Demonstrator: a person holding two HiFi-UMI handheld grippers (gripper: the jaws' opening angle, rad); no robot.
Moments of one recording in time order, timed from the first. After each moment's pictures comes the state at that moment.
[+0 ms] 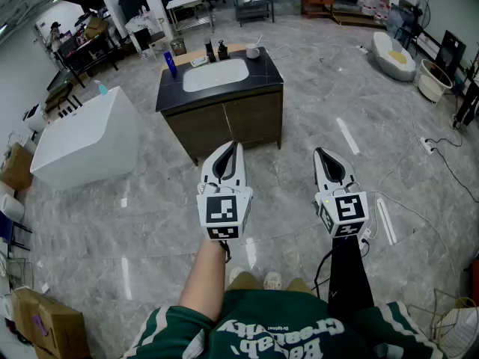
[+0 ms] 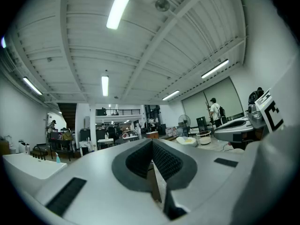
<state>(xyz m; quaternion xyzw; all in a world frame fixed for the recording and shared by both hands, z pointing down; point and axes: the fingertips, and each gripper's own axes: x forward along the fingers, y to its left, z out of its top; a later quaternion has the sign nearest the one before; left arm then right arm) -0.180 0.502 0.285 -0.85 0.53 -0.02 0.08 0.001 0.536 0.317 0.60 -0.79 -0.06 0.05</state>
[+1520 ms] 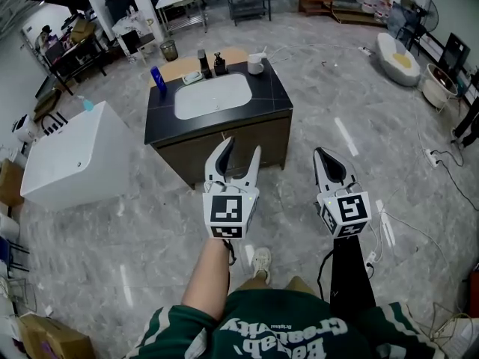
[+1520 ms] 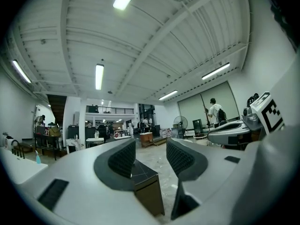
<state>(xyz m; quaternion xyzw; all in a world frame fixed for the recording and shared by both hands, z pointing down) -0.162 0.221 0.301 -0.87 0.48 -0.01 0.06 -0.005 0.261 0.328 0.60 -0.79 -0.05 0.05</state>
